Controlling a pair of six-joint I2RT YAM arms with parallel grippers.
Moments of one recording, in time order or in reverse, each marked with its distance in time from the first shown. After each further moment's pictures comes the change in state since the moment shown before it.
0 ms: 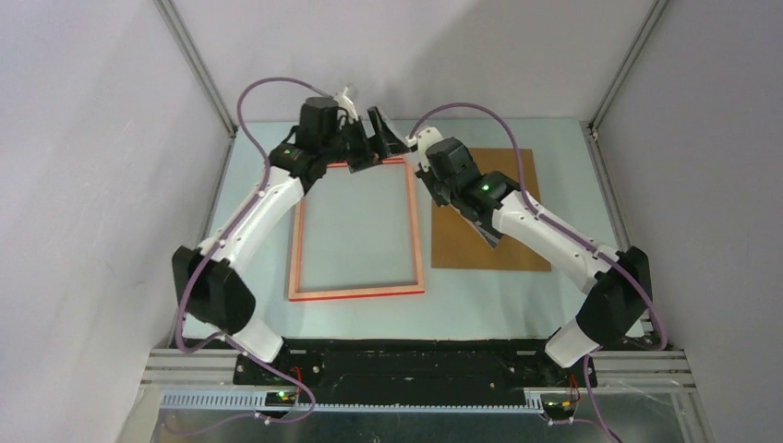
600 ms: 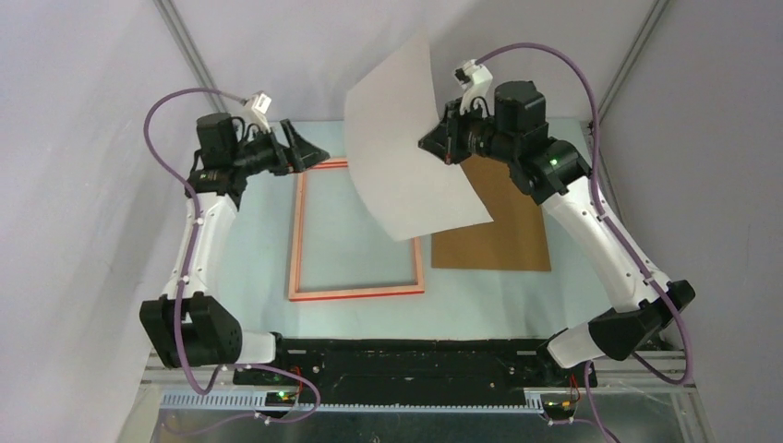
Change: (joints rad) left arm 0.461 -0.264 -0.193 0.032 0.422 0.431; right arm -0.168 -0.115 0.310 -0.042 -0.625 0.293
